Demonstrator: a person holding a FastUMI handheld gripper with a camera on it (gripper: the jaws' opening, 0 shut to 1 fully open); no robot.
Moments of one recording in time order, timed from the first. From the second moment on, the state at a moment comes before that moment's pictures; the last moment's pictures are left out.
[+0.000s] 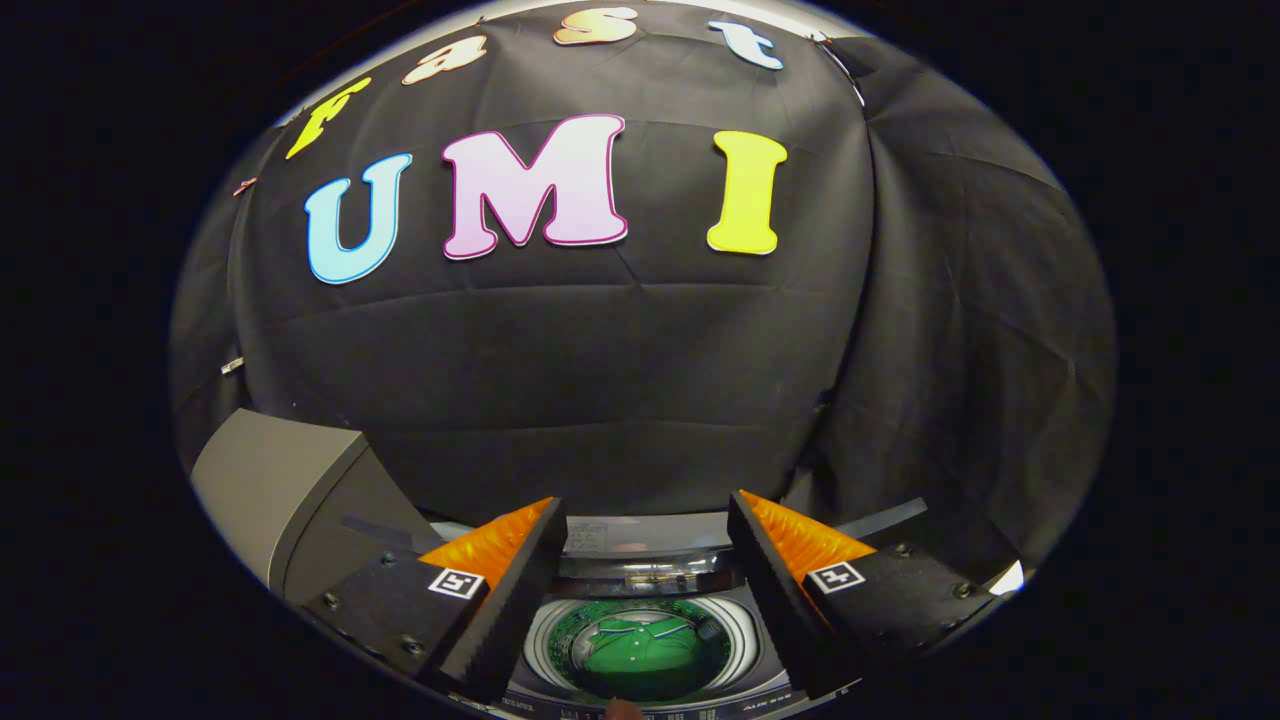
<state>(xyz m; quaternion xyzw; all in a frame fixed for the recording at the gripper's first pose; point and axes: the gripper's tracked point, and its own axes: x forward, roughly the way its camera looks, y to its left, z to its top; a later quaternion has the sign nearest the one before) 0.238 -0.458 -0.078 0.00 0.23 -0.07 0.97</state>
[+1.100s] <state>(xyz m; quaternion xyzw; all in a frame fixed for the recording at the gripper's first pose) 0.142 -0.460 -0.240 -0.01 0.40 -0.07 0.91</state>
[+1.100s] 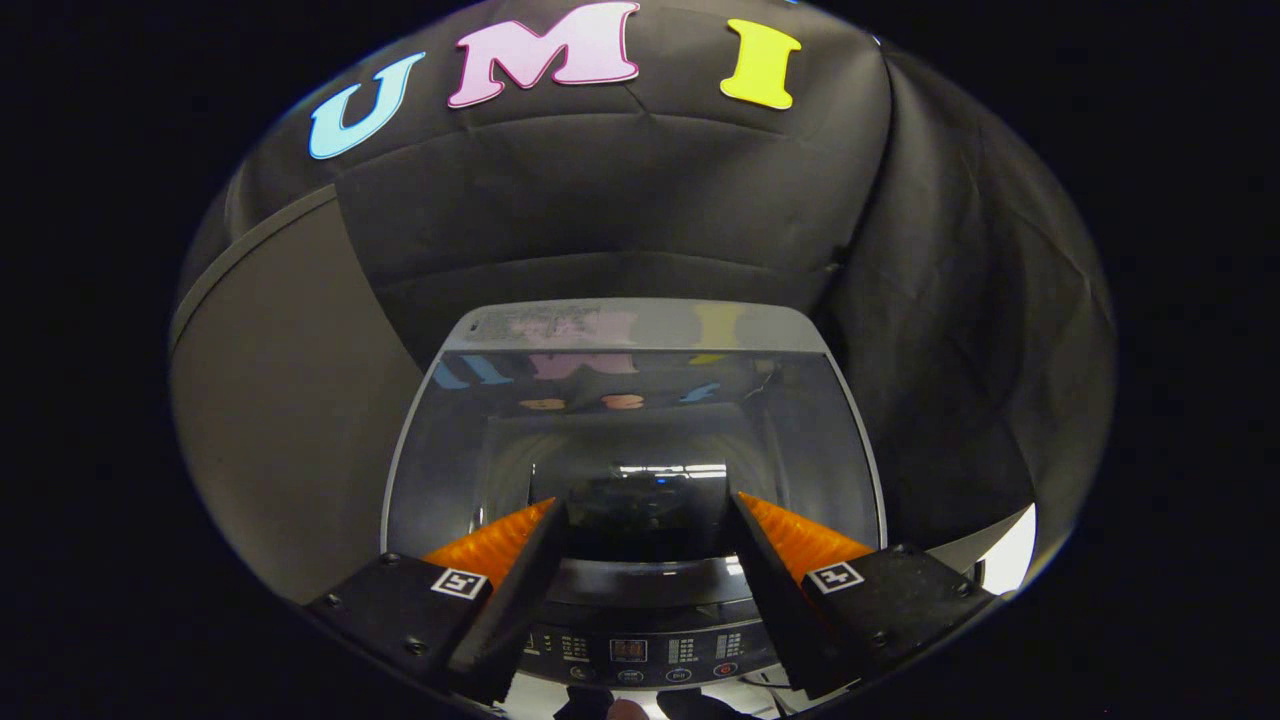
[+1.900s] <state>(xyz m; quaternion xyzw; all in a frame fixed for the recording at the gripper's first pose) 0.201 -0.411 -0.015 0.03 0.19 -0.03 0.98</state>
